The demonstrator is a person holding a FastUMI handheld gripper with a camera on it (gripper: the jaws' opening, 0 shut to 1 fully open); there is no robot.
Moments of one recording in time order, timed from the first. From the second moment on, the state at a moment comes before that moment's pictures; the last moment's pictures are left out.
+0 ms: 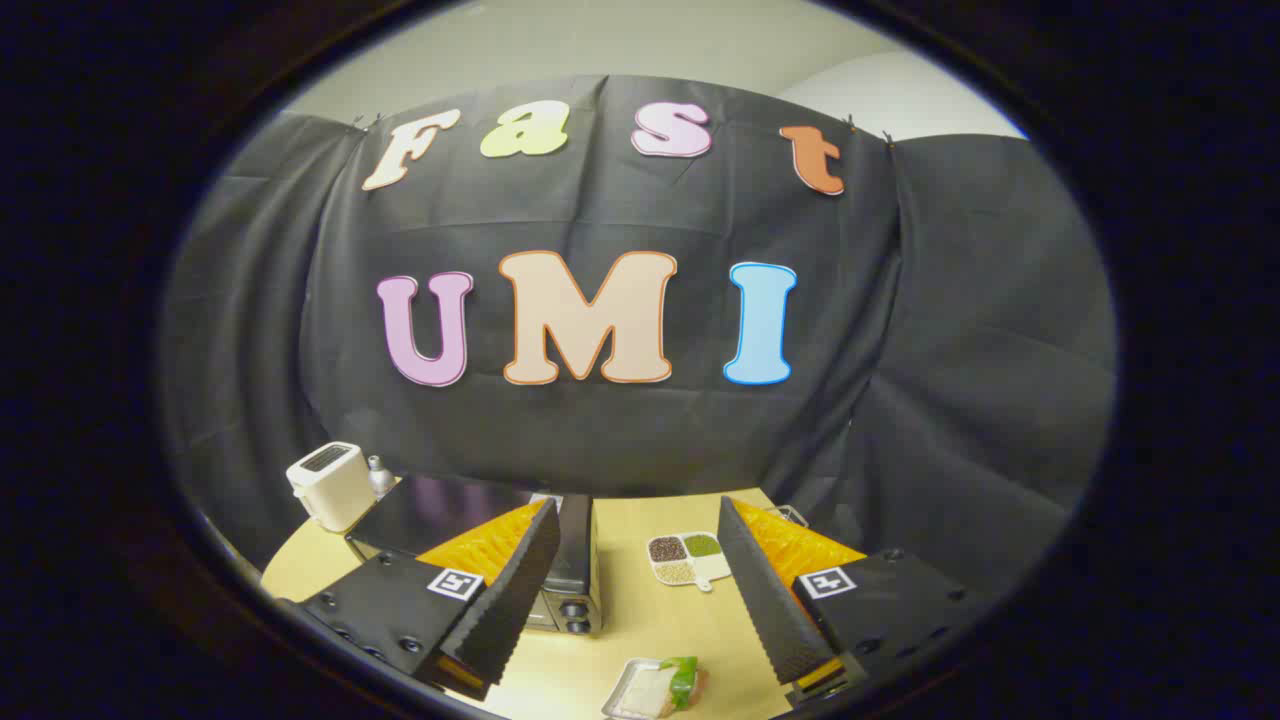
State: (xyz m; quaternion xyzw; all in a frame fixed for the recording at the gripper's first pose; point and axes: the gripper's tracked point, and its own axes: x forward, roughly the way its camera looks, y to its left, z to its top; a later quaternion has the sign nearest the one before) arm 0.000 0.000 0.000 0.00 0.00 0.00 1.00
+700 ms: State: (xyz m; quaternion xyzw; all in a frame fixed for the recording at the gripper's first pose) arm -0.007 0.035 -0.011 0.00 0.01 0.01 1.00
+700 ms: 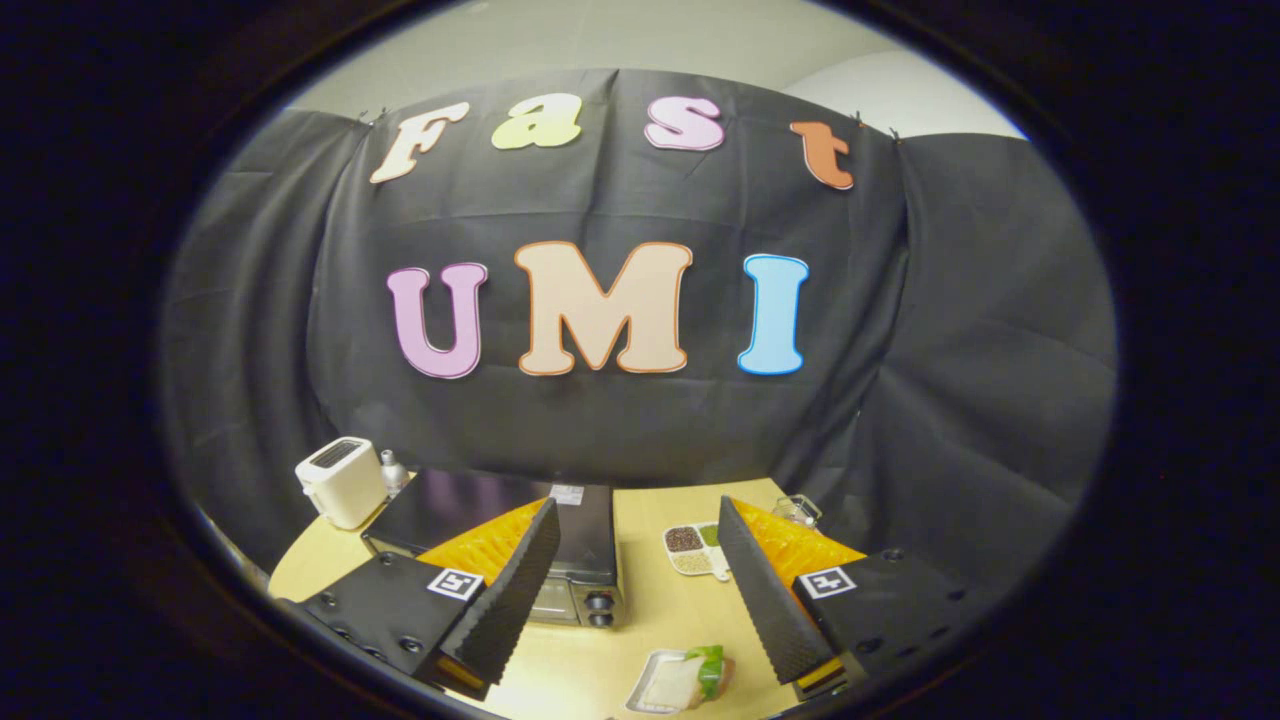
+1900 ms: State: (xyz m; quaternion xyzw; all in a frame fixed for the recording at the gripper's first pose) arm 0.065 0.213 -0.134 0.02 0.06 0.00 1.00
